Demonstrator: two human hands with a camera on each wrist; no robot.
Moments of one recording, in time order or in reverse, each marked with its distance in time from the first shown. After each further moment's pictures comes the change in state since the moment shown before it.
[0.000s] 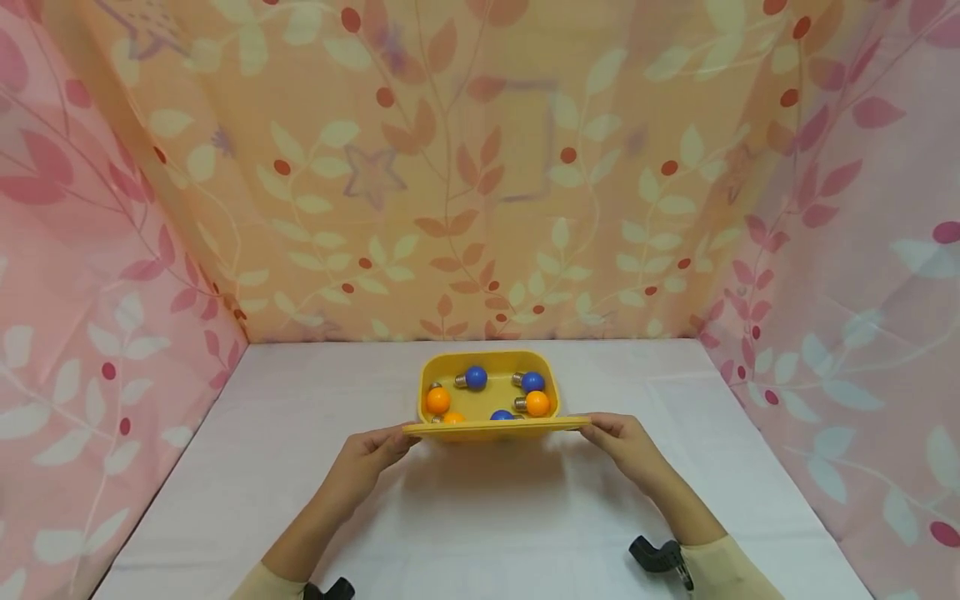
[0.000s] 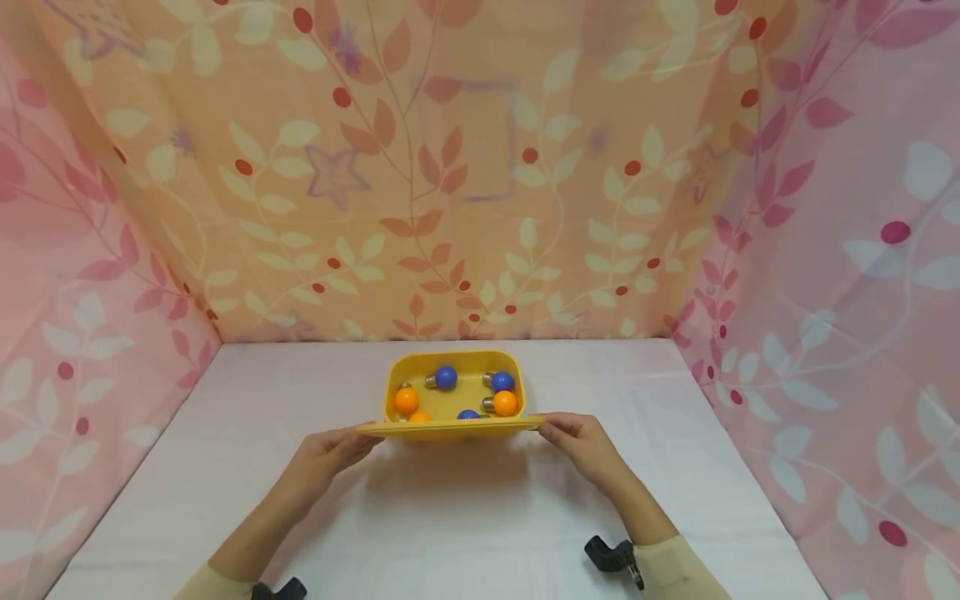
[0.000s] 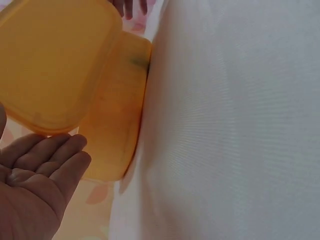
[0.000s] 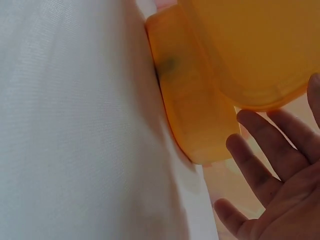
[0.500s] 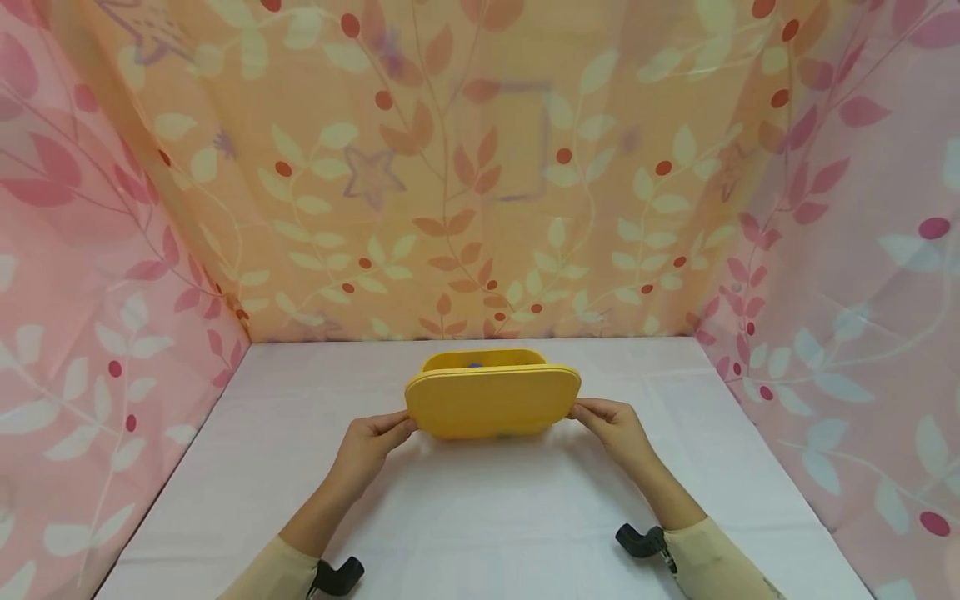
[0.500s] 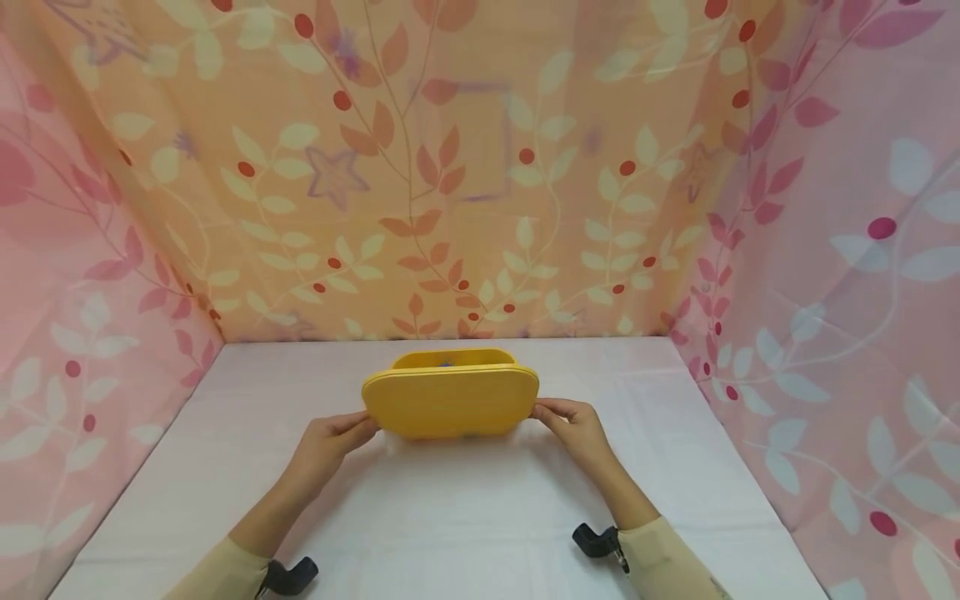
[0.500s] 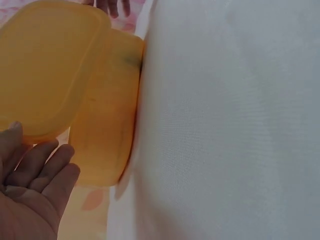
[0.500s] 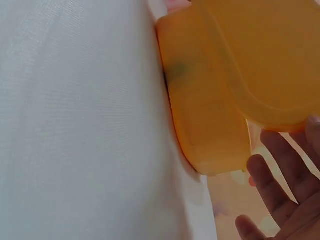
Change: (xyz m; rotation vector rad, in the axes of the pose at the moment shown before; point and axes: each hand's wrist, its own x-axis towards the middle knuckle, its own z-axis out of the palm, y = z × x) left_hand 0.014 0.003 0.004 0.047 0.111 0.008; right_hand 0.013 0.001 0.008 0.039 0.170 -0.097
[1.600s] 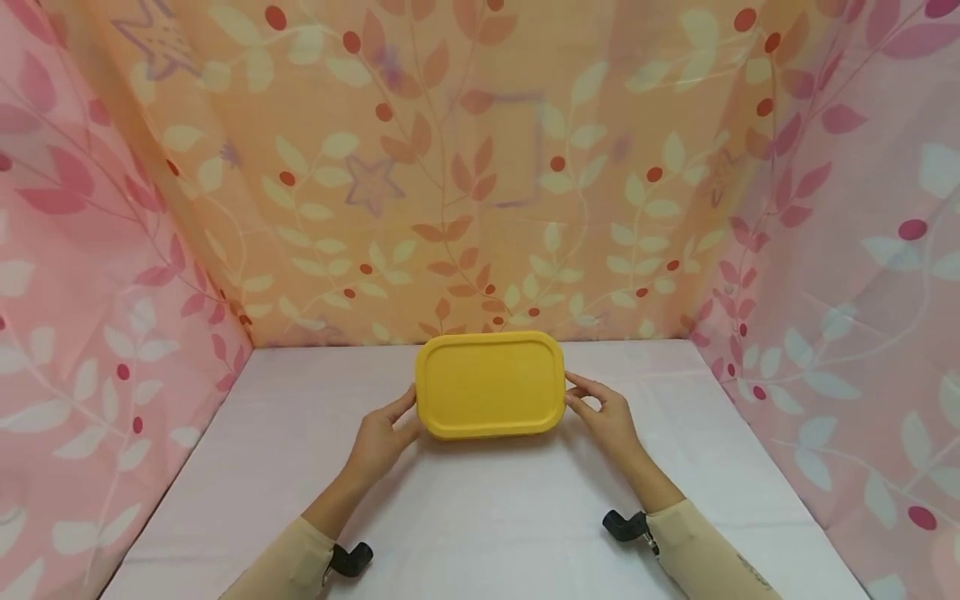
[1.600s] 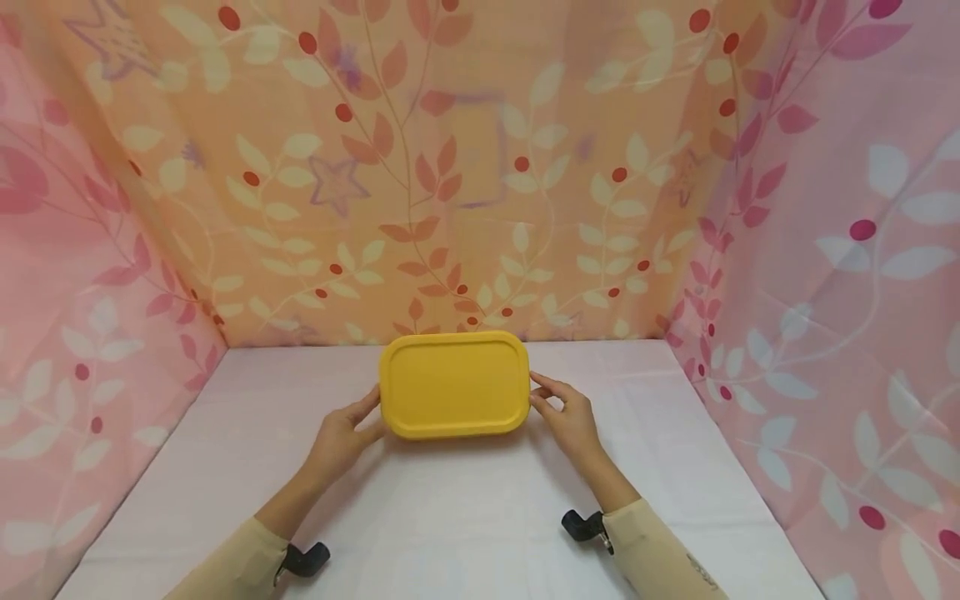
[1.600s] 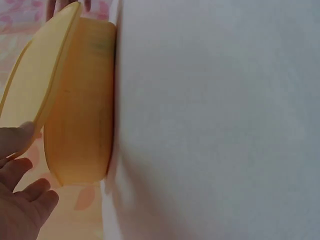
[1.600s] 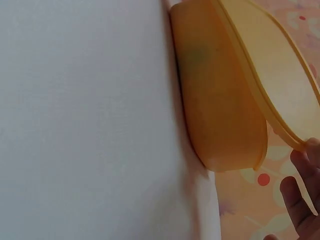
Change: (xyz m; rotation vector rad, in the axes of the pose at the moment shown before) left_hand 0.020 -0.006 0.015 0.290 0.085 0.210; right_hand 0.016 0.002 0.009 -0.153 0.200 -0.156
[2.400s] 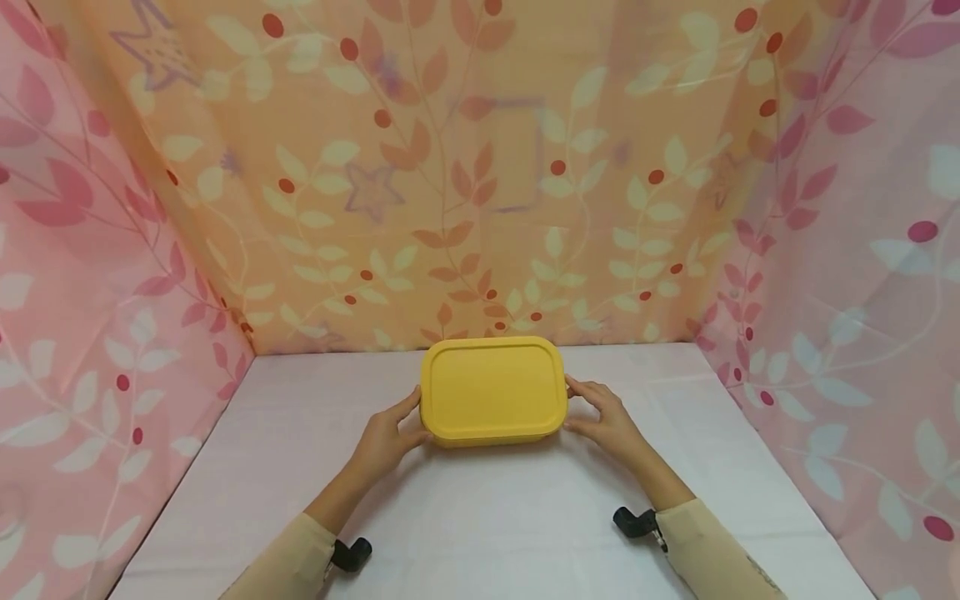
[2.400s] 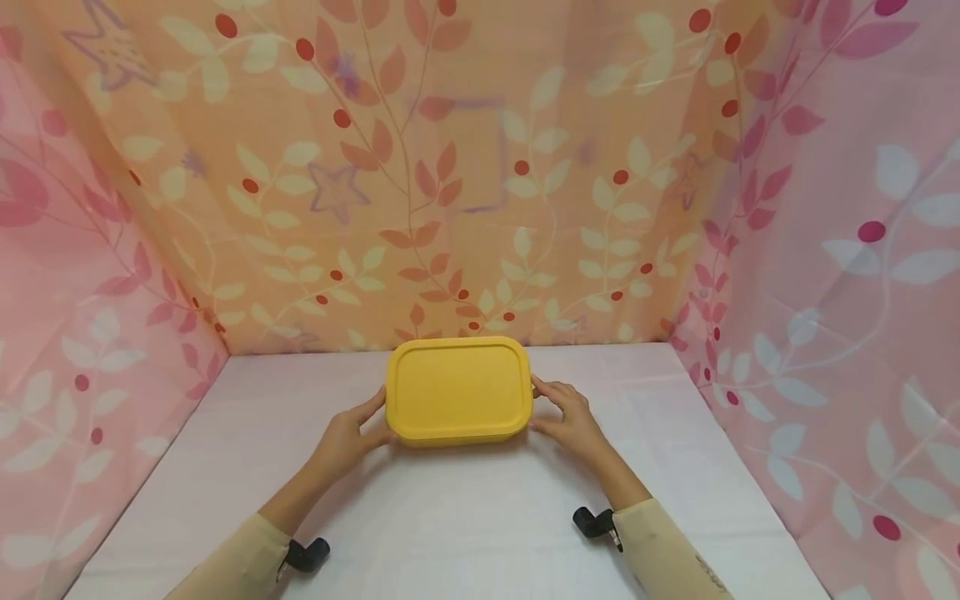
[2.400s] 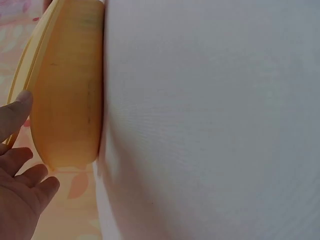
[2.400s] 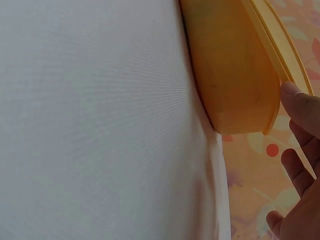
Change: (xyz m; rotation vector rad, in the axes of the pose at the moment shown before) left_hand 0.018 -0.009 -0.004 0.178 -0.085 0.039; right_hand 0.012 0.022 -0.007 -0.096 -0.237 -0.148
